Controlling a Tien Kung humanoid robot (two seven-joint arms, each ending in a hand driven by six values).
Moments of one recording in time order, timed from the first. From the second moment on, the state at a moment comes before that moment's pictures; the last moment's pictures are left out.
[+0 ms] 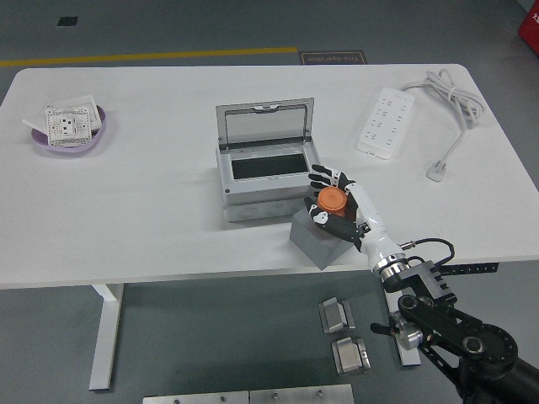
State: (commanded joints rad) left arm -0.03 0.32 -0.51 -0.26 0.39 0.08 0.23; right arm 0.26 -0.24 0.75 1.25 -0.94 -0.35 0.40
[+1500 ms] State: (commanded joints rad) left arm -0.04 0.32 -0.50 -0.26 0.38 0.08 0.23; right arm 0.46 -0.25 0.71 1.24 -1.08 -0.45 0.28
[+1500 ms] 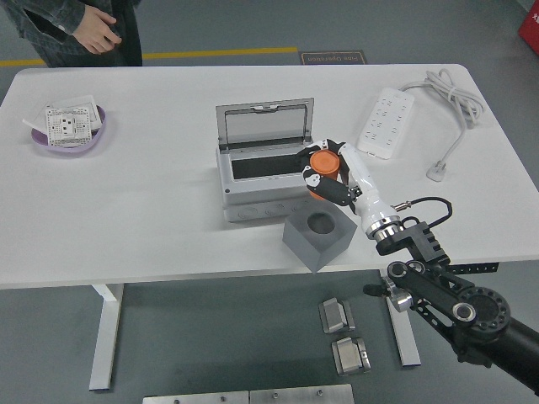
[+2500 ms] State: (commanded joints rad) left arm -0.05 0.33 -0.47 -0.26 0.36 0.08 0.23; right arm 0.96 -0.08 0.25 0.75 -1.49 -0.36 0.09
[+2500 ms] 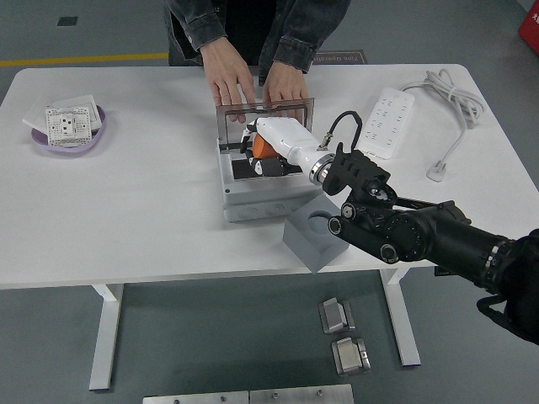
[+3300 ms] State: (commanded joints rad) left arm -0.05 0.32 -0.48 -0.27 0.38 0.08 0.23; right arm 0.98 -0.08 0.23 0.71 -1.57 -0.33 0.13
